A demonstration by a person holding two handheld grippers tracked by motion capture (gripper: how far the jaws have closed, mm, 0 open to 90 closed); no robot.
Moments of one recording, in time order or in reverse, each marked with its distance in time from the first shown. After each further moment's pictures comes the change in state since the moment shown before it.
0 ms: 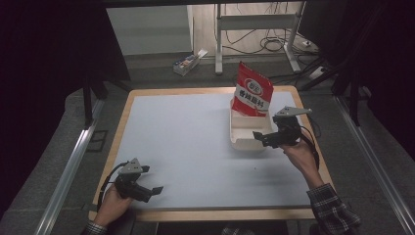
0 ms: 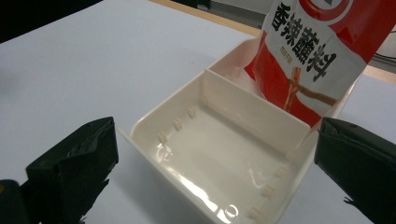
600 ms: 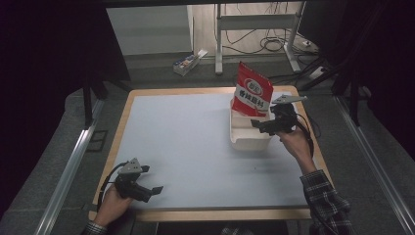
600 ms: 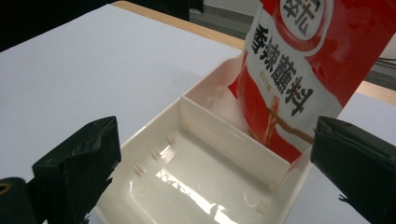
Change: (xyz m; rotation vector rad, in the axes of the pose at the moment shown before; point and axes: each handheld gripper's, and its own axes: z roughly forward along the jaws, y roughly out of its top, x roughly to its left) left arm 0.000 0.000 0.000 -0.006 -0.002 -0.002; right arm -0.021 0.024 0.024 -0.003 -0.017 0.020
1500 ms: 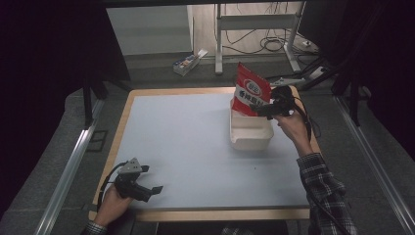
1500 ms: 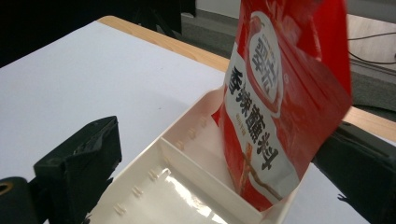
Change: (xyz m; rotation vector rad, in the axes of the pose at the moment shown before) left arm 0.001 0.000 0.000 -0.002 0.004 -0.006; right arm -0.017 0.042 0.013 -0.001 -0.024 0.013
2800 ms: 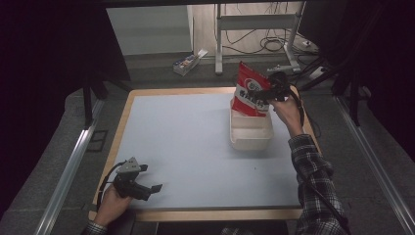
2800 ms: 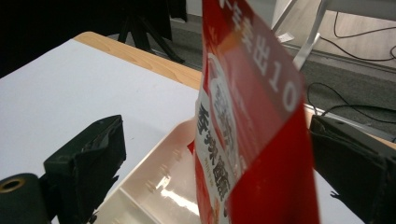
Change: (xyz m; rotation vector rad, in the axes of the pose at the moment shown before) left arm 0.002 -0.001 -0.003 -0.020 0.020 -0.025; right arm -0.034 0.029 0.038 -0.005 -0.018 0.049
